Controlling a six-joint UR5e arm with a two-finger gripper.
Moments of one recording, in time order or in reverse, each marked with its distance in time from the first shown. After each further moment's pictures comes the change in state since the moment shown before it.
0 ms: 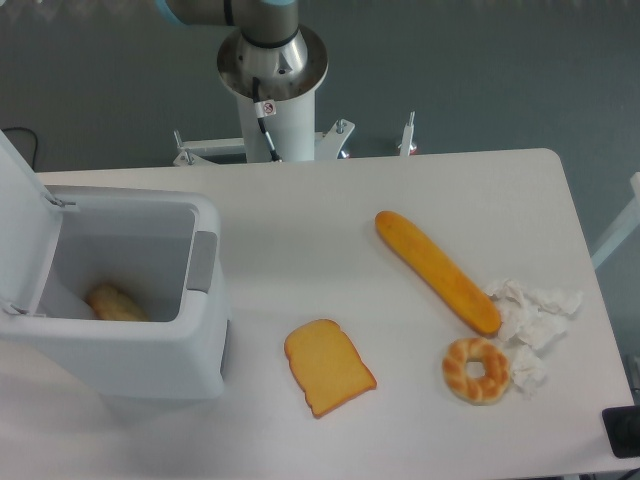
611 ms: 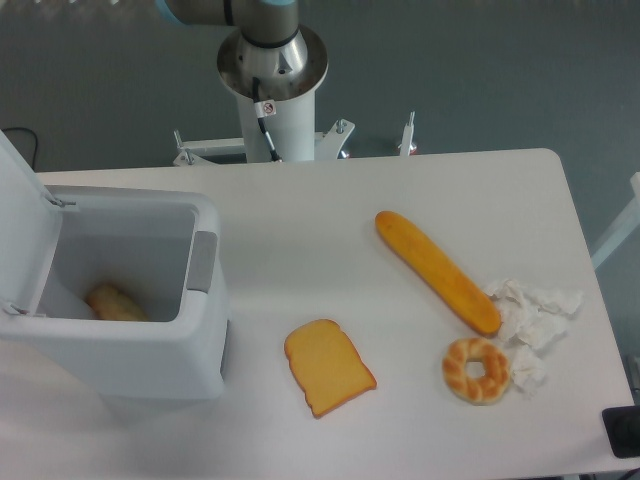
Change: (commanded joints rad) arm 0.005 -0.020 0.000 0.006 0.018 0.009
